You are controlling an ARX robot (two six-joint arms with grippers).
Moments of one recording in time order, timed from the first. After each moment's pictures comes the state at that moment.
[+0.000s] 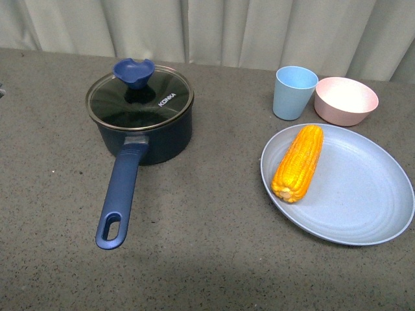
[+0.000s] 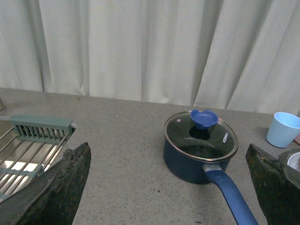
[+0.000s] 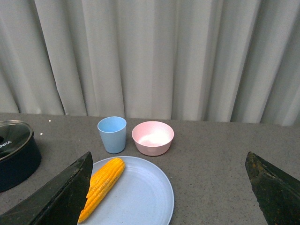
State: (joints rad) left arm 0.00 0.01 0.02 0.00 0.00 0.00; right arm 0.00 0.00 0.01 0.00 0.00 0.00
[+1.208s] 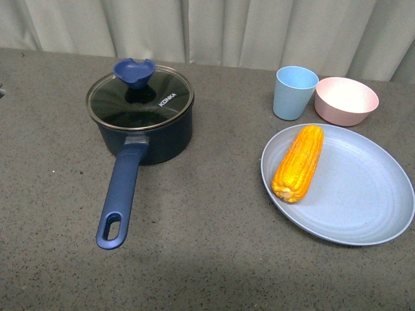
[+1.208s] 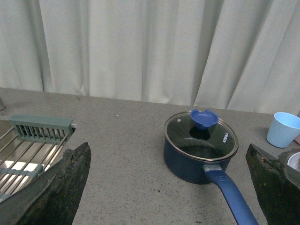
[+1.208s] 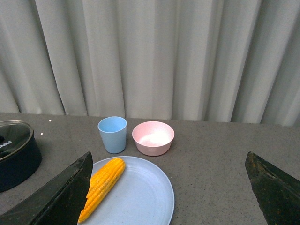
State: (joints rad) left arm 0.00 0.01 0.02 0.00 0.00 0.00; right arm 0.00 0.00 0.01 0.00 0.00 0.00
